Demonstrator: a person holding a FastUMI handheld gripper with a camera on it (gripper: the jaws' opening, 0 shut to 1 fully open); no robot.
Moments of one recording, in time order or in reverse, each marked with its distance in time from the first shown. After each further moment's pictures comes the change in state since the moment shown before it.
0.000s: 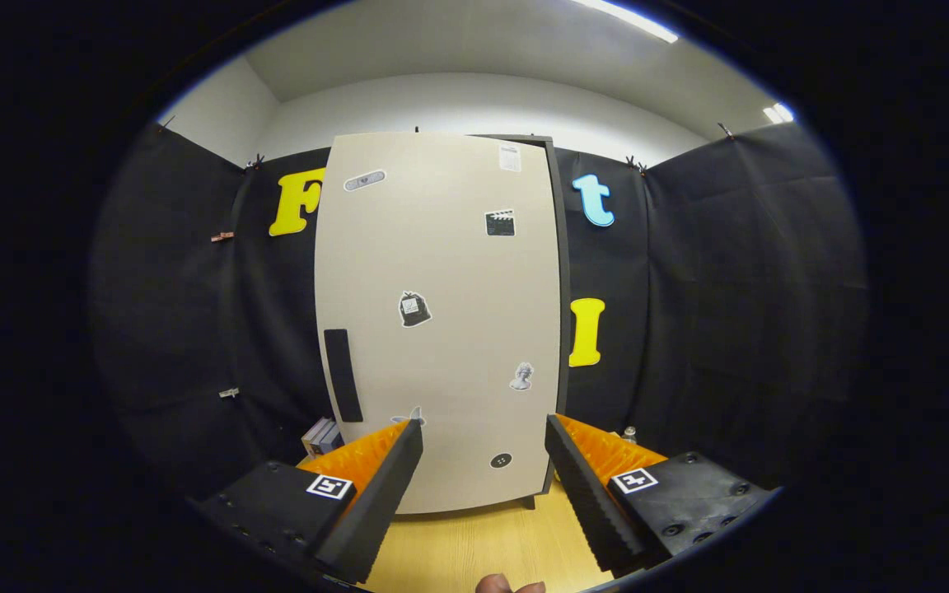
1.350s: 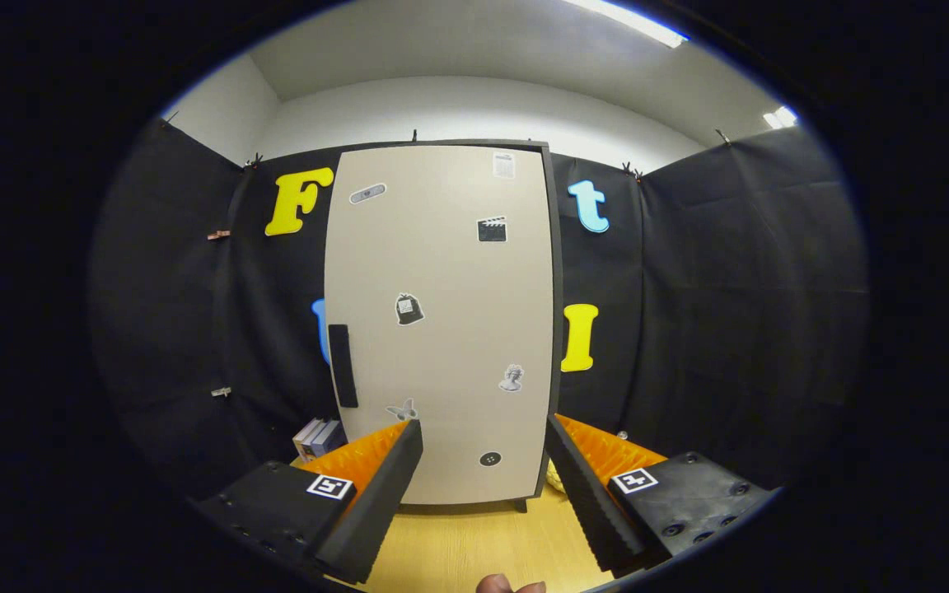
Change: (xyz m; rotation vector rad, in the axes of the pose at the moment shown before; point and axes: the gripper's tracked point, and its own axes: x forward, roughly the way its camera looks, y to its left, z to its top) arm 0.000 -0.010 0.001 -0.020 -0.017 -0.027
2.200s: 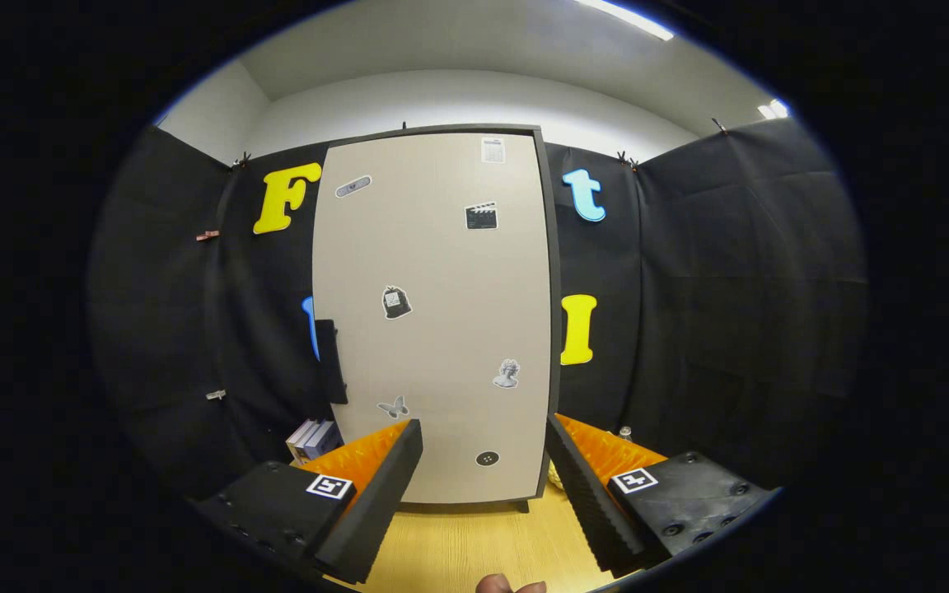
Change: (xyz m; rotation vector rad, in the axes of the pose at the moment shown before) arm -0.075 -0.040 0.004 0.036 0.021 -0.002
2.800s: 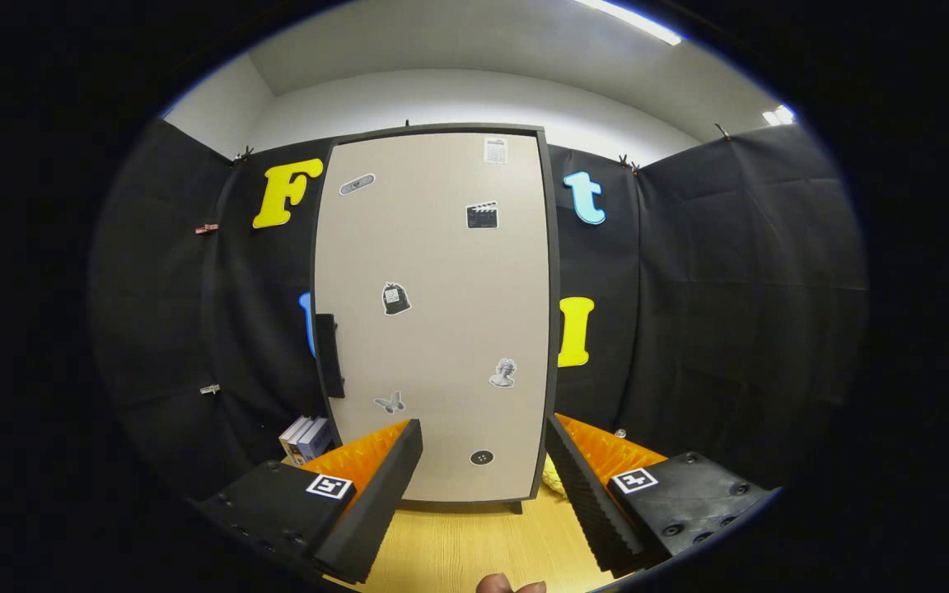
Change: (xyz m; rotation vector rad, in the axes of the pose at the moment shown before) arm 0.003 0.000 0.001 -0.023 -0.010 -0.012
